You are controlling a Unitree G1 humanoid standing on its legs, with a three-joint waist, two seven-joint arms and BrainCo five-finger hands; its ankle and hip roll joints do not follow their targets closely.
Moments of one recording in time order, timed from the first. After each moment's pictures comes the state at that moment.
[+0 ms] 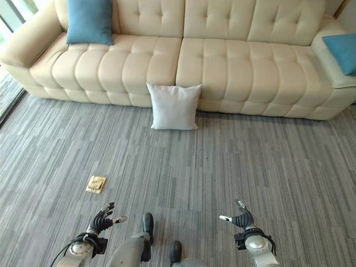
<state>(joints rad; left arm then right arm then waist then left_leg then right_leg) 0.03 0.33 -0.23 0.79 -0.18 -0.18 0.09 -0.02 -0.40 0.22 0.78 0.08 -0.12 -0.15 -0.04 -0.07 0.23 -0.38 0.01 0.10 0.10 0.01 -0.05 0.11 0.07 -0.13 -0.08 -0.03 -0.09</state>
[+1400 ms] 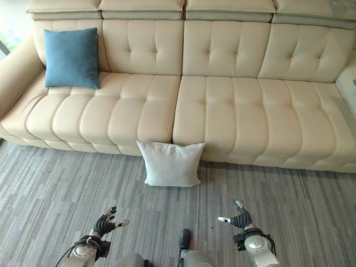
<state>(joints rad) -0.01 0.30 -0.26 0.82 -0.17 -0.17 0.09 -0.01 -0.42 0.26 0.72 0.08 -0.11 -0.15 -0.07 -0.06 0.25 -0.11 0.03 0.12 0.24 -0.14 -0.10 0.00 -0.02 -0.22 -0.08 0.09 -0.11</state>
